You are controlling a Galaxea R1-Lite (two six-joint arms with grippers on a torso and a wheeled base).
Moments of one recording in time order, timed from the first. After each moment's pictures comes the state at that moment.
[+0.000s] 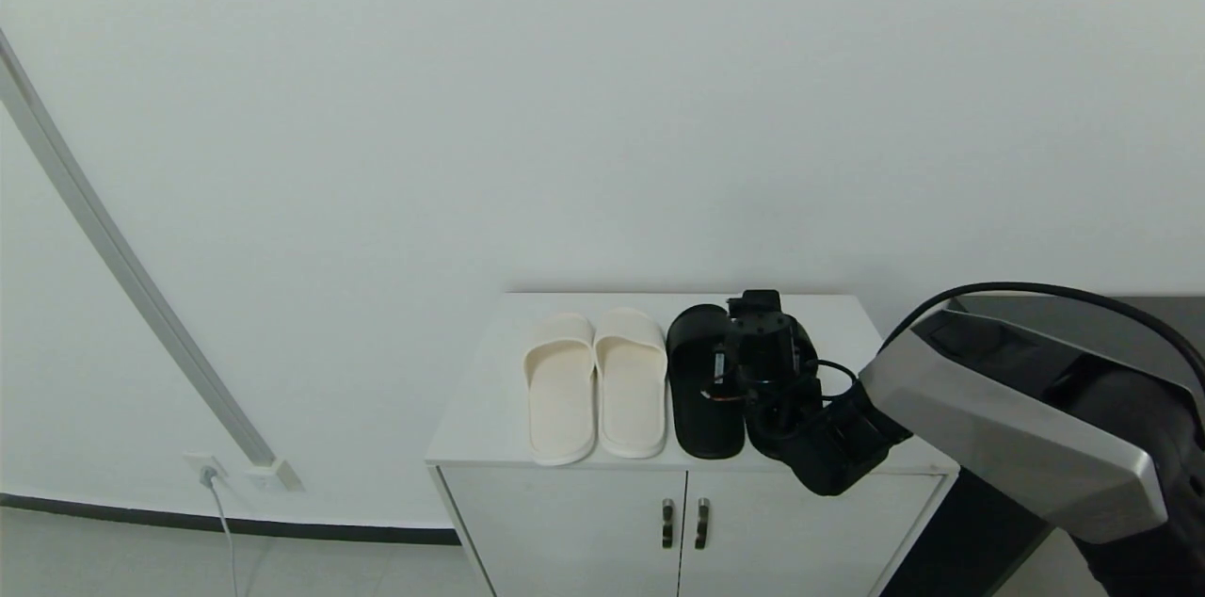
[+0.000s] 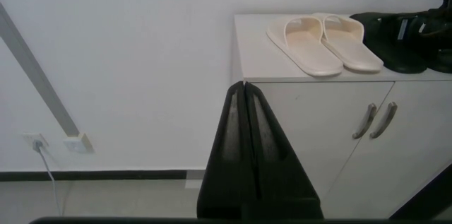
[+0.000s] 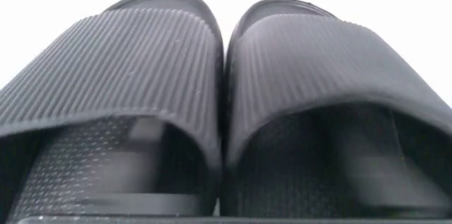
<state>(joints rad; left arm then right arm) 0.00 0.00 0.00 0.00 -0.01 0.00 0.58 2.47 -1.32 -0.90 -0.63 0.17</state>
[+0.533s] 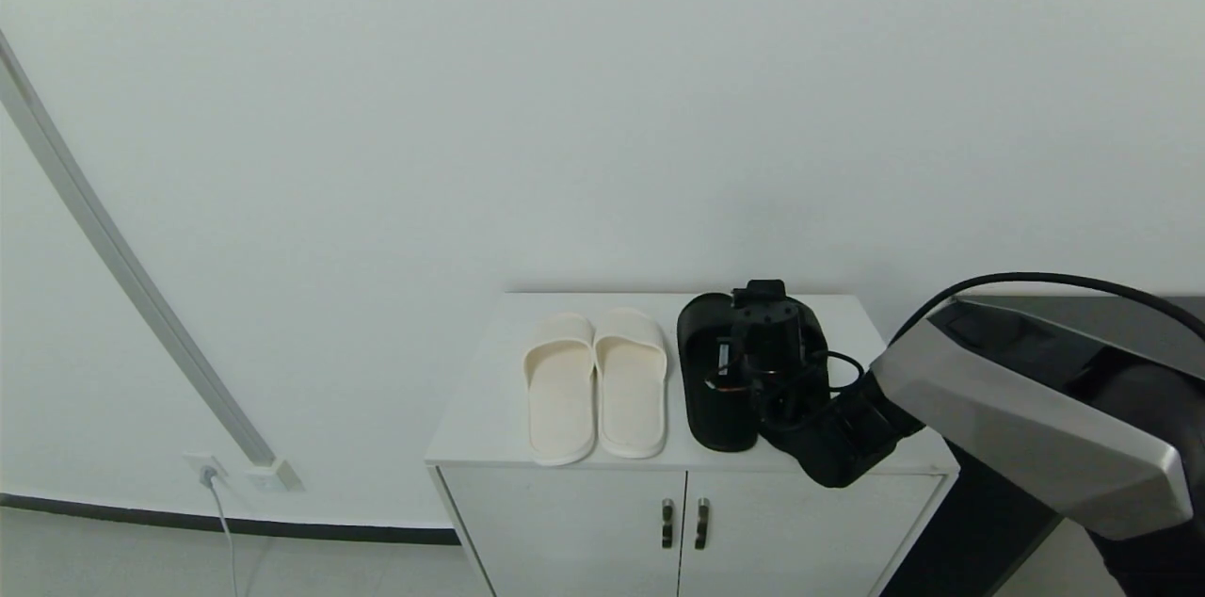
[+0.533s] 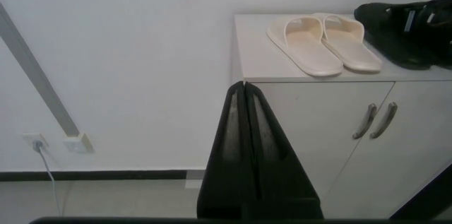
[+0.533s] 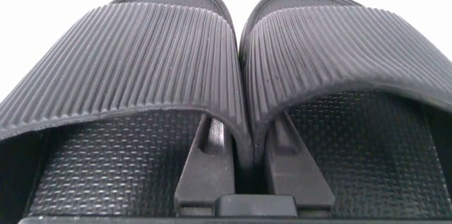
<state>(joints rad) 0.00 0.00 0.00 0.00 -0.01 0.00 0.58 2.42 -1.31 -0.89 -0.63 0.15</state>
